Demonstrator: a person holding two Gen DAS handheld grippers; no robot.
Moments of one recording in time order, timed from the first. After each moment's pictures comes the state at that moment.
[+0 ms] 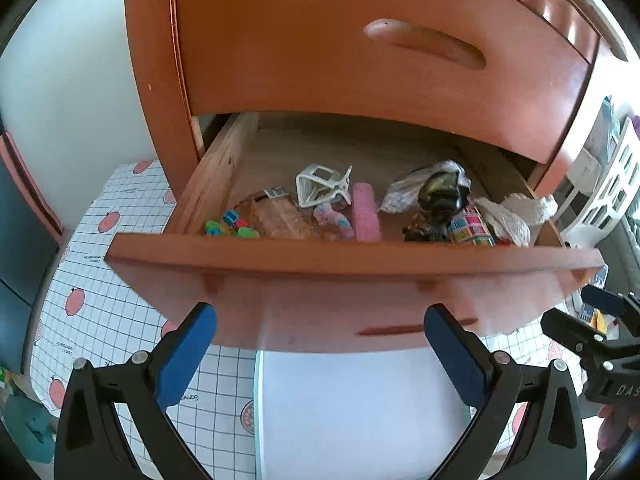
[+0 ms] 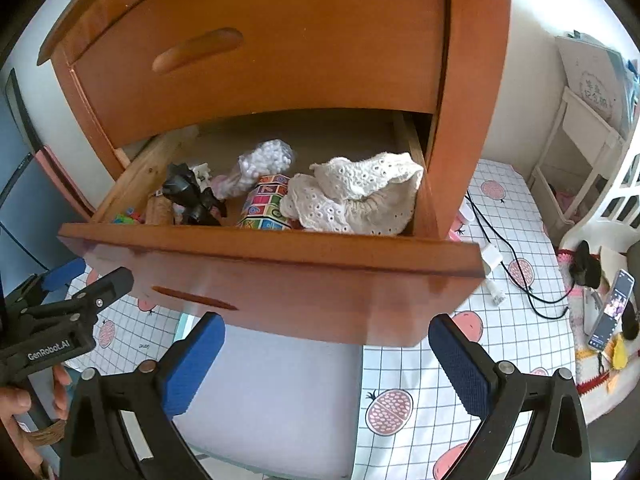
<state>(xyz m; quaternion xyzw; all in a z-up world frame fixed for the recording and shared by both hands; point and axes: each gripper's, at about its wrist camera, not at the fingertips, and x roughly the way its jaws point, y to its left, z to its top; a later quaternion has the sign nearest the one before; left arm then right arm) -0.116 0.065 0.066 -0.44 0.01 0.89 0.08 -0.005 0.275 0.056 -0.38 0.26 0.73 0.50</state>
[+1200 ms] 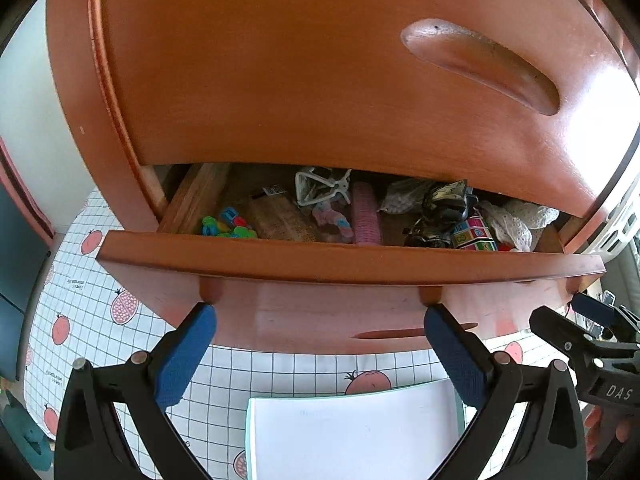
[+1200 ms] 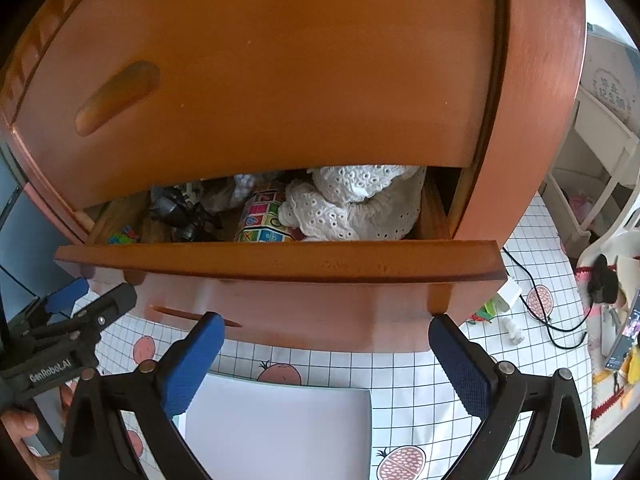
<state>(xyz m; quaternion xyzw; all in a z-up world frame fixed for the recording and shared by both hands) -0.182 0.079 0.055 -0.45 0.00 0.89 0.08 -0.028 0.342 0.038 -0.36 0.28 0.73 0.51</state>
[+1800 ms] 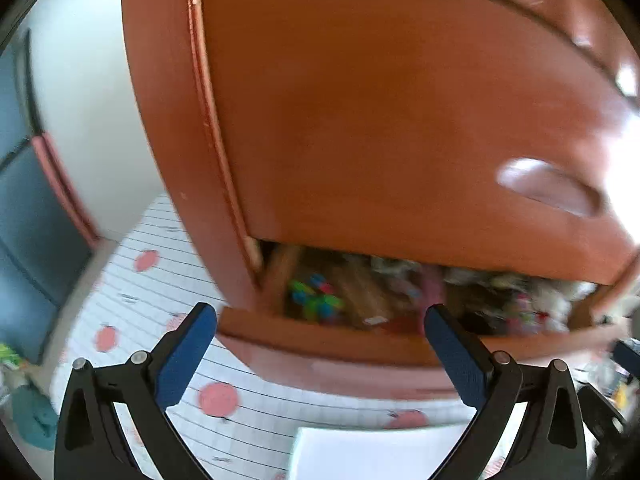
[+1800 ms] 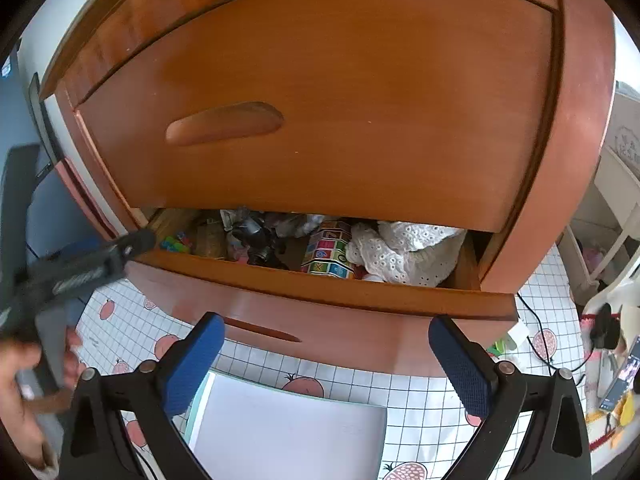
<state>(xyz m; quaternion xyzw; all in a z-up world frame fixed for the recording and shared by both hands) -0.207 0.044 0.093 -0.41 0.01 0.91 -0.03 -0.059 0.319 0.071 -0.35 0.22 0.78 0.48</state>
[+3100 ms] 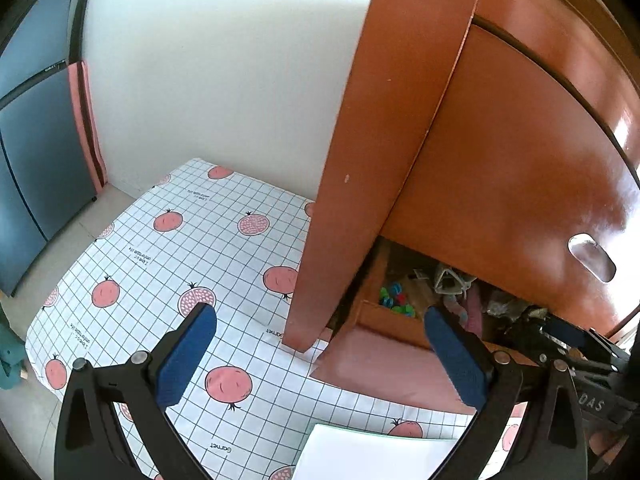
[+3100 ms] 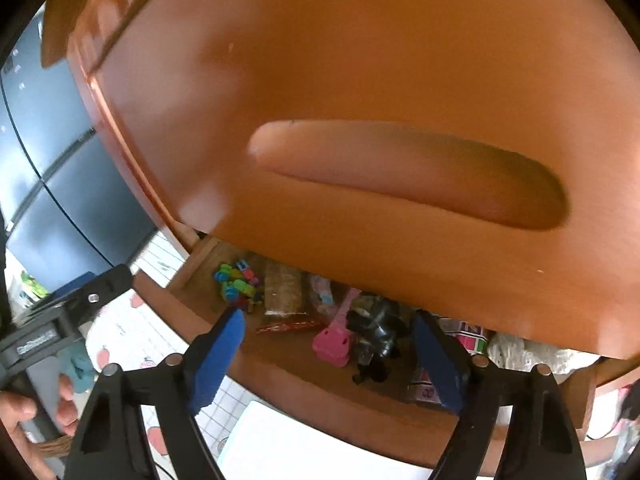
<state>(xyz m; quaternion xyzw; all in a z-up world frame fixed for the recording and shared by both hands) -0.182 -0.058 0.092 -0.39 -0.13 0.91 -0.04 -0.165 0.372 0.065 -0.37 0.21 0.82 0.37</state>
